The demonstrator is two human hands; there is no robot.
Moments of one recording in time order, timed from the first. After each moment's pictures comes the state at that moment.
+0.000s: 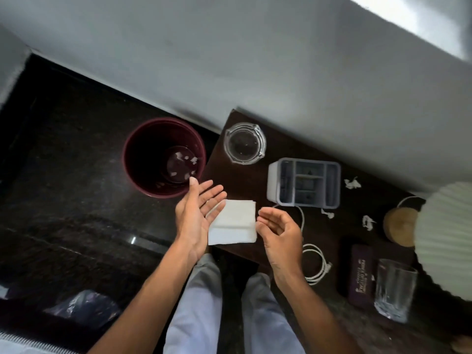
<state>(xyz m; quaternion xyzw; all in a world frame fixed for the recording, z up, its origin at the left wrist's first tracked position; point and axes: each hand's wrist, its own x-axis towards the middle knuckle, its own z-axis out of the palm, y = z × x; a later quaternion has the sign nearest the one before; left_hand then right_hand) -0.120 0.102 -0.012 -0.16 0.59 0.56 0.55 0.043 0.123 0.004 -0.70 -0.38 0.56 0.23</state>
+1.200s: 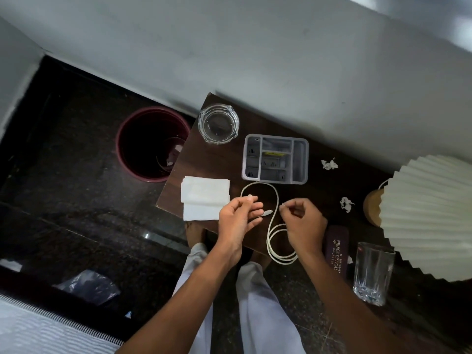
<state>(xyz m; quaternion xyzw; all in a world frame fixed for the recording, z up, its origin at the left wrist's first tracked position) 0.035 0.099 -0.001 -0.10 0.64 0.46 0.61 0.171 0.148 -0.018 -0.73 -0.51 0.42 0.16</state>
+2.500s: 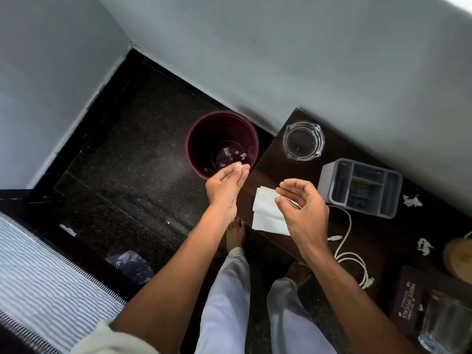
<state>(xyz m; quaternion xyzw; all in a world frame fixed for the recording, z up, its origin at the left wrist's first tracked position) -0.157 0.090 -0.018 -0.22 0.60 0.64 0.43 -0.007 0.131 0.031 -0.58 -0.54 0.58 0.21</state>
